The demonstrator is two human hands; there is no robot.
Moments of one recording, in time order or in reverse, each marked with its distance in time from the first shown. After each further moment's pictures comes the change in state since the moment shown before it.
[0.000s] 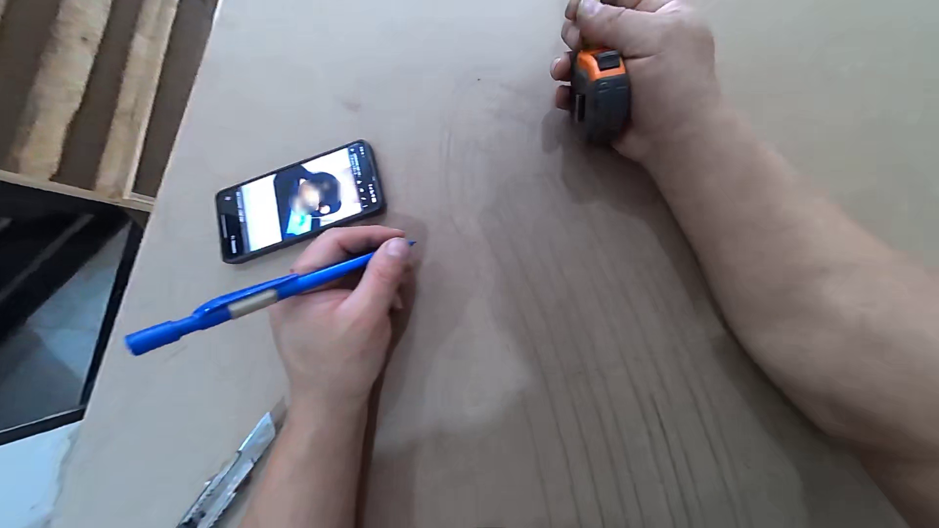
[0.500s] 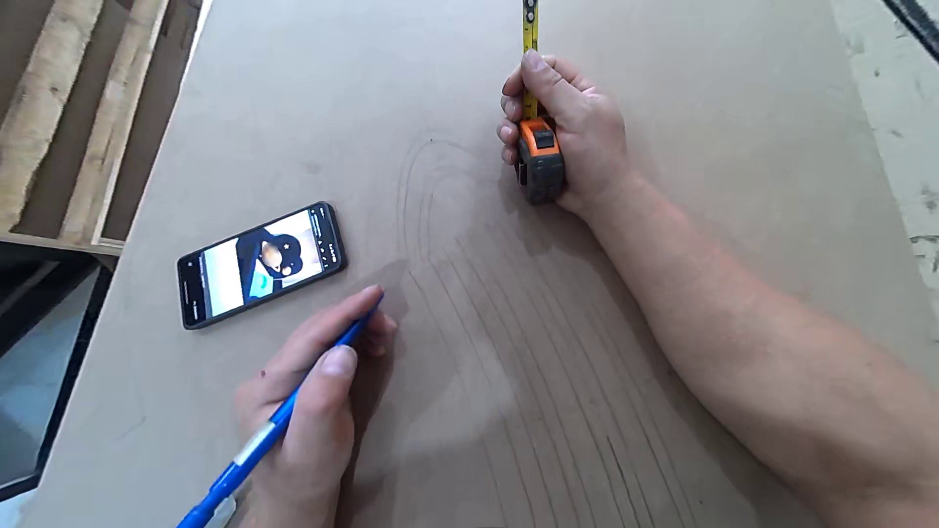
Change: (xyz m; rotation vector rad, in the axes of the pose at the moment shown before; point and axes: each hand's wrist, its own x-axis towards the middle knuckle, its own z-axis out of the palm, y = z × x) left_hand -0.007 -0.006 -0.005 -0.102 -0.195 0.195; right_hand 0.001 0.003 -0.003 0.121 -0.048 -0.051
